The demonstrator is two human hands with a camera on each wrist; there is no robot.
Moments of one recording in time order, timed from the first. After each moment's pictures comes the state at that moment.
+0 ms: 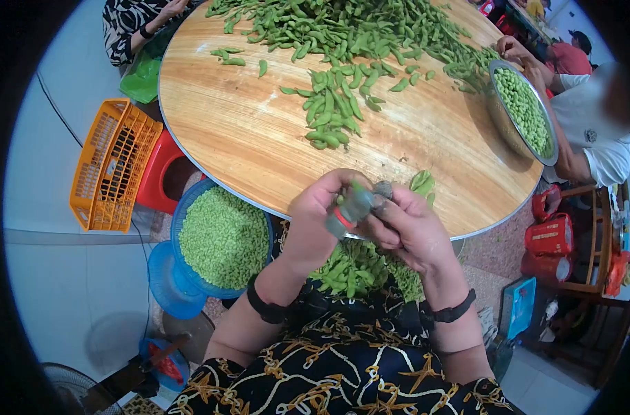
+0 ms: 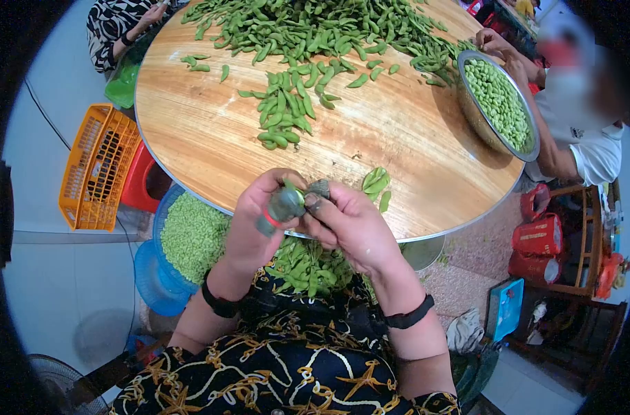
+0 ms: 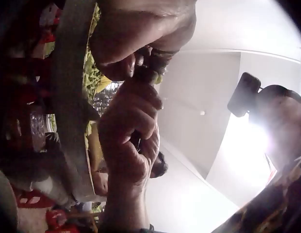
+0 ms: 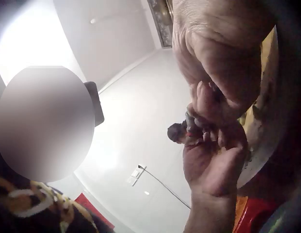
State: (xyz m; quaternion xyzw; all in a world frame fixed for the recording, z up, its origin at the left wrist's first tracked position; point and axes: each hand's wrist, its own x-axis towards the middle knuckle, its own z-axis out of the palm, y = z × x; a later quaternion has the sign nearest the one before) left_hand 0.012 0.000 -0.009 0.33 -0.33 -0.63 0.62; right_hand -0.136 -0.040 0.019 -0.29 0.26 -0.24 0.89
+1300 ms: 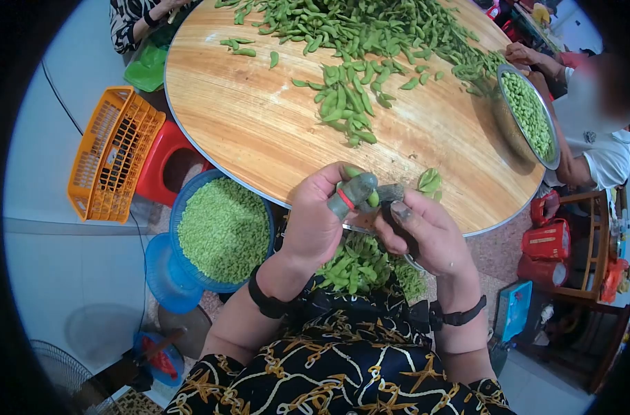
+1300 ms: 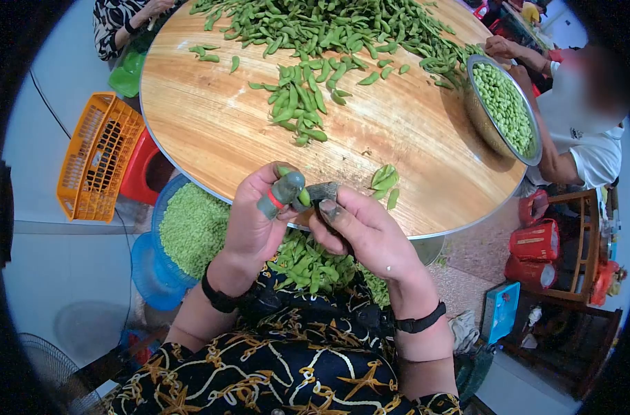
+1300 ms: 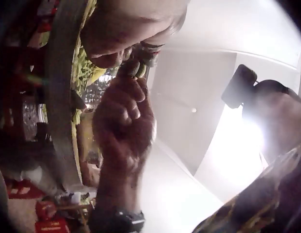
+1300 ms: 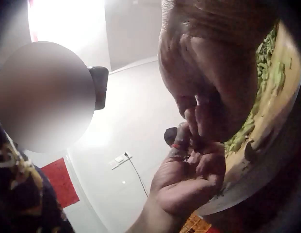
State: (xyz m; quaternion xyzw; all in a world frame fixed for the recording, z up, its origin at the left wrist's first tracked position) left_hand 0.021 0.006 0.003 0.24 -0.20 -0.69 0.65; right_hand -0.141 -0.030 0.038 -0.51 0.30 -0.22 0.77
